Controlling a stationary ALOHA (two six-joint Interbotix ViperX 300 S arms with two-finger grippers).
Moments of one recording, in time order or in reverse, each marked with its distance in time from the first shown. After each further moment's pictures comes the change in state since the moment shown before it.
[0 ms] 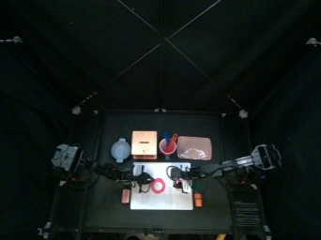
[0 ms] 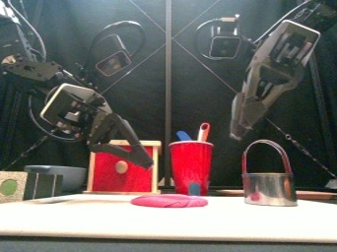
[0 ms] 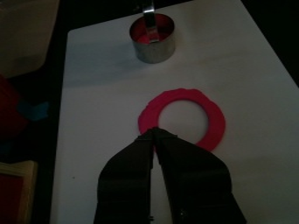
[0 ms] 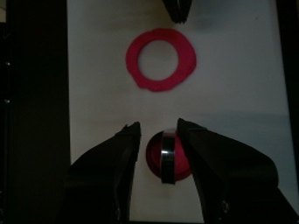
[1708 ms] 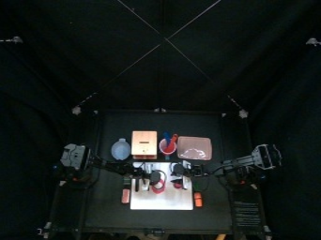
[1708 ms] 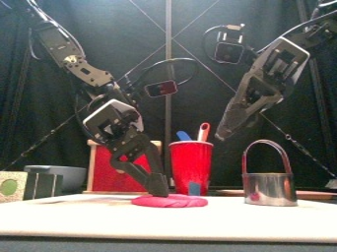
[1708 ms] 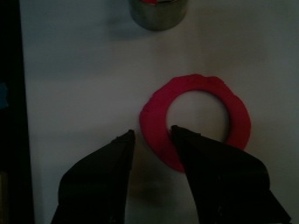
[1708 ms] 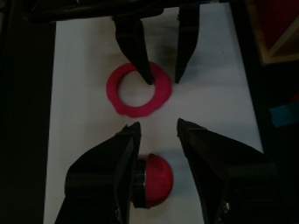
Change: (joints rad) left arm 0.103 0.101 -0.250 0.005 0.483 0.020; right arm -0.038 -0.008 0.097 -0.048 -0.249 -0.002
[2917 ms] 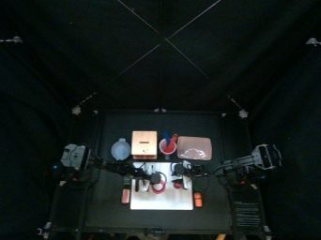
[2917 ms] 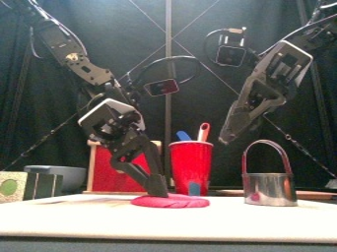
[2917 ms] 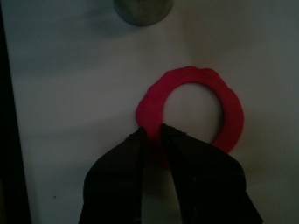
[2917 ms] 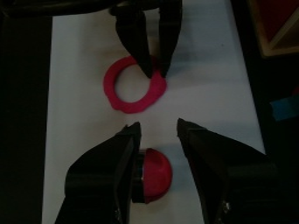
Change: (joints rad) left arm -0.014 0.005 -0.015 0.041 0.067 -0.002; right arm -0.002 0.000 0.012 0.008 0.000 0.000
